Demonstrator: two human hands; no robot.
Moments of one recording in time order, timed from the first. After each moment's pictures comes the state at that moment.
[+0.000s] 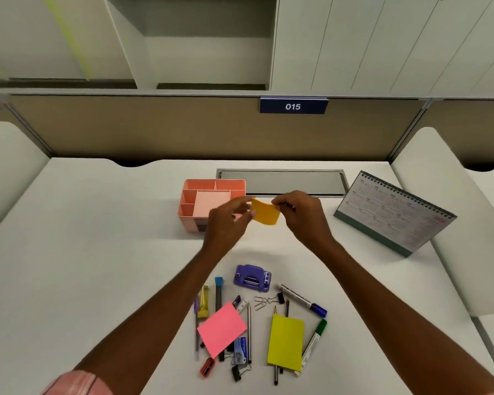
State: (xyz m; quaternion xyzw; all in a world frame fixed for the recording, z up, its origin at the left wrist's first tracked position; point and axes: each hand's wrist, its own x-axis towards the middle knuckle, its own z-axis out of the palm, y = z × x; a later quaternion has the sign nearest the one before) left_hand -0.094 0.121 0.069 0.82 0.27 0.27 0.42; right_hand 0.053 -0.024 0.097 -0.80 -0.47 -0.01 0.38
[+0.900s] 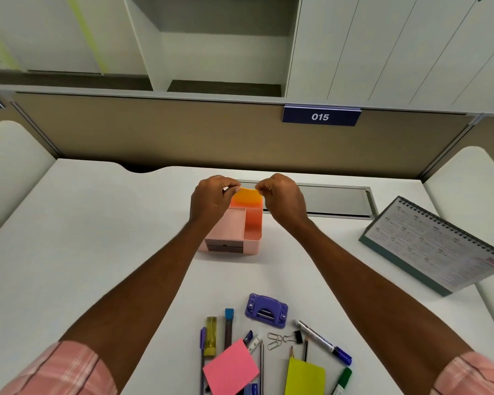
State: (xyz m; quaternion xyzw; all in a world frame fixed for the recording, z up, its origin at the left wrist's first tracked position) left_hand -0.061 0.267 0.072 0.87 0.30 0.31 0.23; right_hand 0.087 0.135 0.077 -0.83 -0.47 -0.03 0.31
